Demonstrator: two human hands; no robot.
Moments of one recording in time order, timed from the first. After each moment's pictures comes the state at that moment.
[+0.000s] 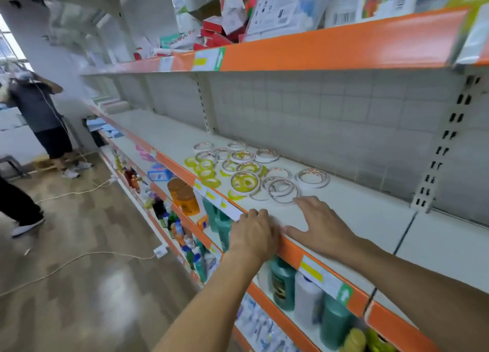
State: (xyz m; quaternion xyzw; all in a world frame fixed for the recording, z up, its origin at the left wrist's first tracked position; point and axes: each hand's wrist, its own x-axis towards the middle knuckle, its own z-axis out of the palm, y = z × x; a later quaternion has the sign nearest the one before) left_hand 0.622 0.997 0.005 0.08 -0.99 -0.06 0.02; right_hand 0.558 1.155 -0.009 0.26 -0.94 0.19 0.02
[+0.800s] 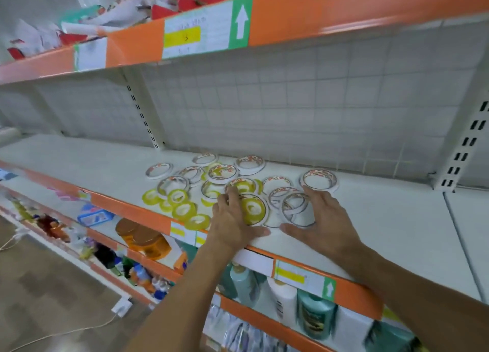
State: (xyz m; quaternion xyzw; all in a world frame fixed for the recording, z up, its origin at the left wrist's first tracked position) left_hand 0.464 0.850 -0.007 -0.04 -0.98 -0.22 0.02; right_hand 0.480 1.063 -0.049 0.02 -0.94 0.30 0.13
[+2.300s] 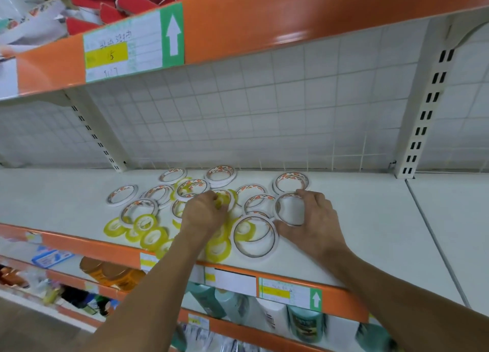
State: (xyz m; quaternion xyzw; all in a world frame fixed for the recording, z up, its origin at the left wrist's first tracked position) left_hand 0.402 0.857 0.014 -0.03 -0.98 -0.16 0.04; right_hand 0.477 1.069 -0.055 -0.11 -0.91 0.34 0.21
